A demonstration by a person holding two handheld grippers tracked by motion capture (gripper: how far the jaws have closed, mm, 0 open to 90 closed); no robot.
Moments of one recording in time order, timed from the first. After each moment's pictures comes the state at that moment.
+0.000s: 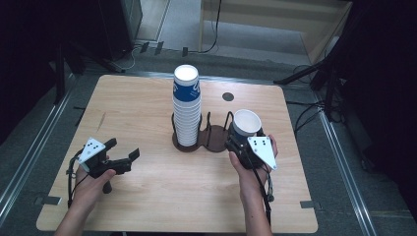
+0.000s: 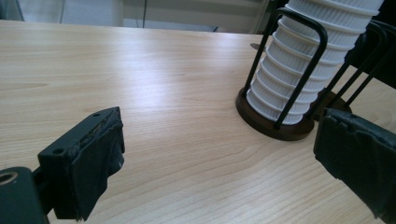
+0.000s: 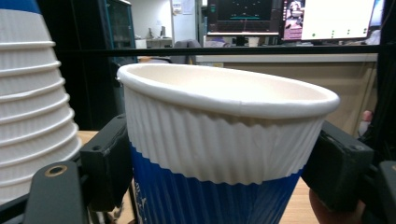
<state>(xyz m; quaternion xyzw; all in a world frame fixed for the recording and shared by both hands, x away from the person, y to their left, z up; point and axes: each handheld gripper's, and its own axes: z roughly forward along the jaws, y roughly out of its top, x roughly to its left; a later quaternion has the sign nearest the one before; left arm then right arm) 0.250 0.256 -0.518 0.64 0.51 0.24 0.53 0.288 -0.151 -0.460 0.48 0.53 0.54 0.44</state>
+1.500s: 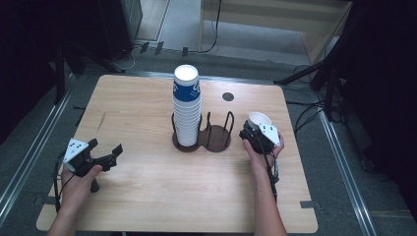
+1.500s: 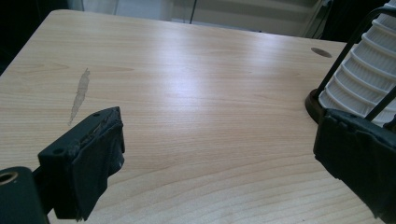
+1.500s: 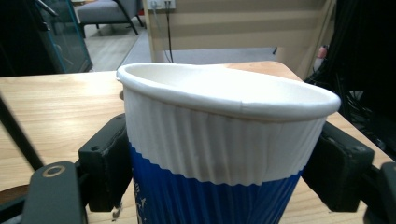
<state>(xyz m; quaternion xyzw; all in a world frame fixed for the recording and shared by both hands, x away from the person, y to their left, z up) 0.252 0.295 -0.532 0.60 0.57 0.28 0.49 0.372 -0.199 -0.528 0.59 0.54 0.43 0.42</state>
